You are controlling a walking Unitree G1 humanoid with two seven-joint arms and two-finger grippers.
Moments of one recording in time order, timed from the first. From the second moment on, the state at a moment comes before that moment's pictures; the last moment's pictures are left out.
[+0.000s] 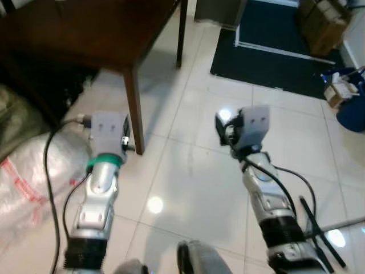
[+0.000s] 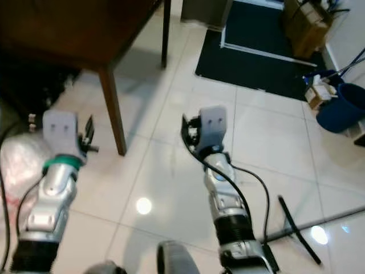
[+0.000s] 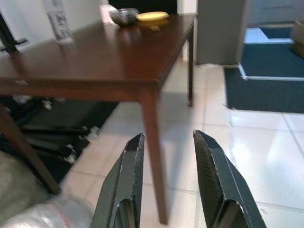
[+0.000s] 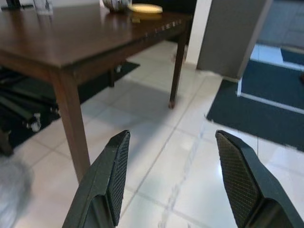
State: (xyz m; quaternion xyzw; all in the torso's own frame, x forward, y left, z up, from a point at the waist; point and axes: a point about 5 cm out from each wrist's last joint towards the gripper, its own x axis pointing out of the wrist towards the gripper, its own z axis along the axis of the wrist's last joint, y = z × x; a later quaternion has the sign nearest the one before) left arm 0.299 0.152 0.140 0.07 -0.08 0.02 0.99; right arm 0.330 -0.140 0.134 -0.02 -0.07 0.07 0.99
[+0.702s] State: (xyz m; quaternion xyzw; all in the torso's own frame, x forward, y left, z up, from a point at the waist) left arm 0.319 0.140 0.146 0.07 -0.09 0.00 0.99; right arm 0.341 -0.130 0.147 -0.03 -0.09 0.10 0.99
